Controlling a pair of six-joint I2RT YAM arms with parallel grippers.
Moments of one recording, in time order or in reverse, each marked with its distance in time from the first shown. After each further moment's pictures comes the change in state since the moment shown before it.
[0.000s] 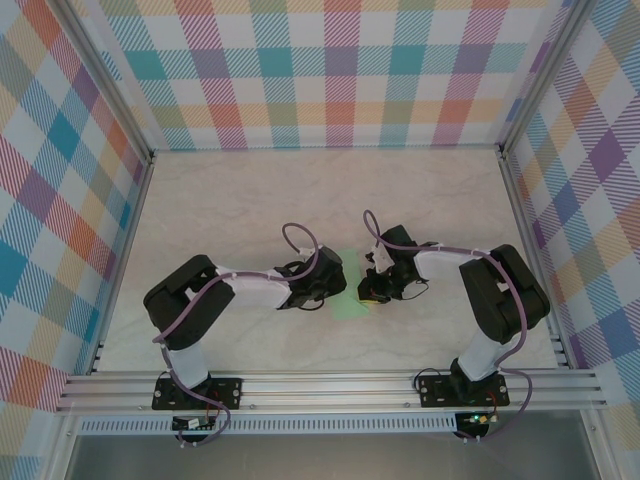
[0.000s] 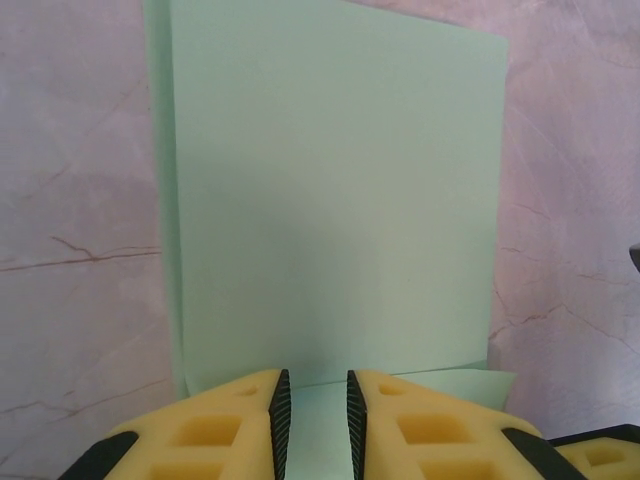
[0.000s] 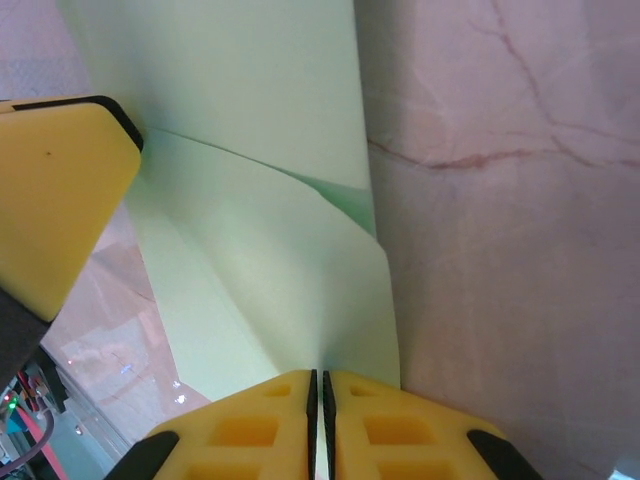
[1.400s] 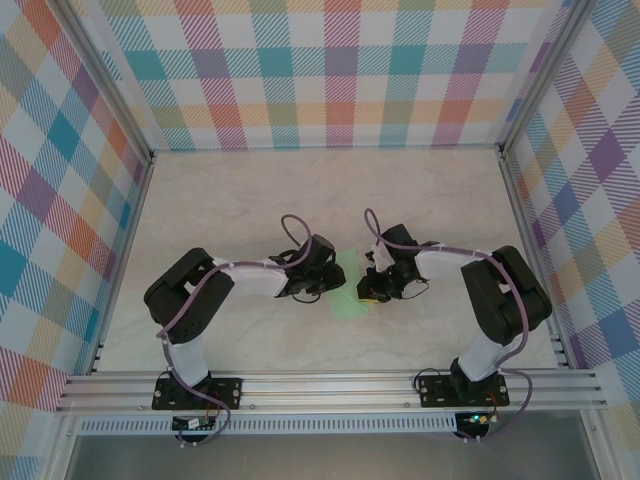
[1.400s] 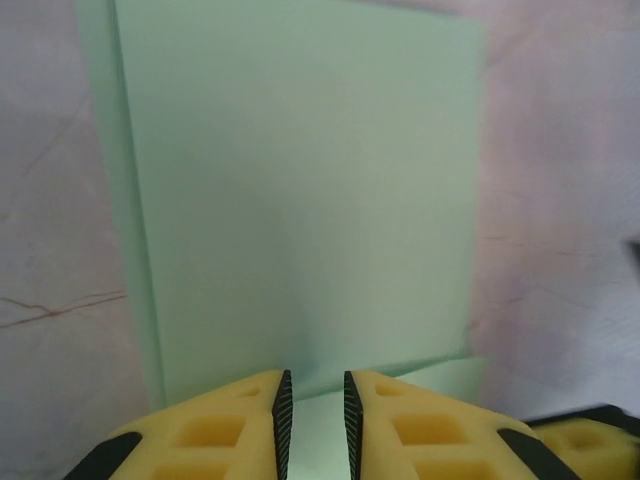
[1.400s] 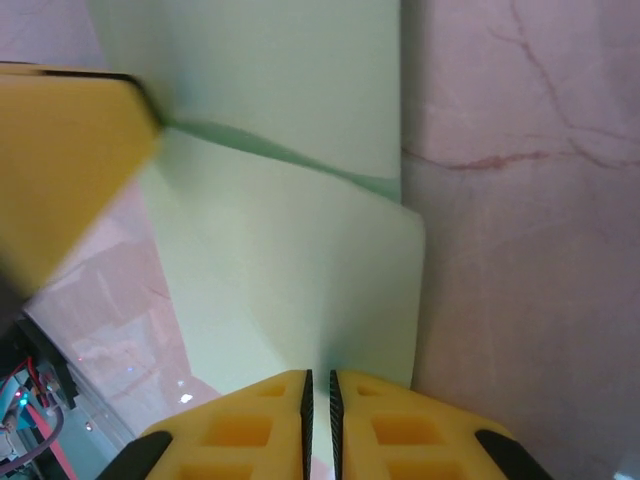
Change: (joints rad) left arm 0.091 0.036 0.051 -0.043 0.217 0.072; right arm -0.005 -0.024 0.004 -0.006 -0.022 0.005
